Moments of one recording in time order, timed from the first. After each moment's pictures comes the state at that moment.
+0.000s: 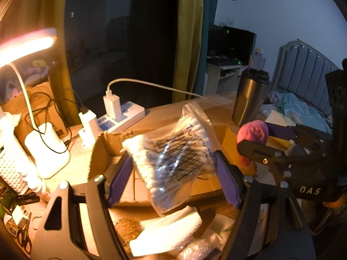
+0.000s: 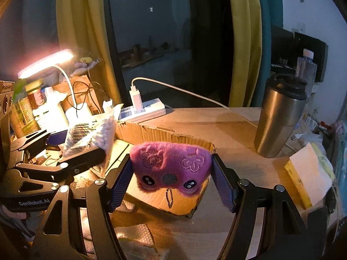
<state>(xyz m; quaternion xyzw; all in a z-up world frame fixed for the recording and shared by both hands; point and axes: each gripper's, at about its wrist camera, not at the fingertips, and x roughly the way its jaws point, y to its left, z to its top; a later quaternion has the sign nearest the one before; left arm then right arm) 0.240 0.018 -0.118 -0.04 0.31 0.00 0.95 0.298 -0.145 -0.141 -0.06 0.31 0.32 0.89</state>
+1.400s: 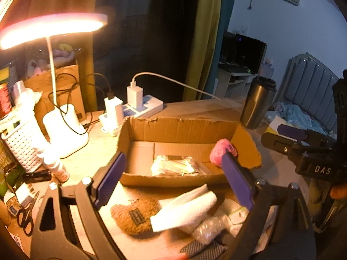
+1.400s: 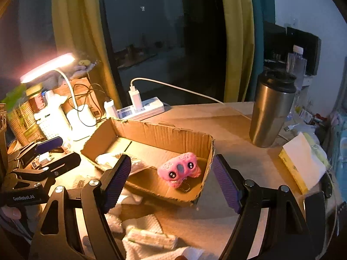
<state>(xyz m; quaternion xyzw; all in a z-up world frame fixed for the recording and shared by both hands) 0.195 0.053 -0.115 -0.09 0.30 0.04 0.95 0.270 -0.153 -0.126 -0.05 0.32 0.30 0.90</state>
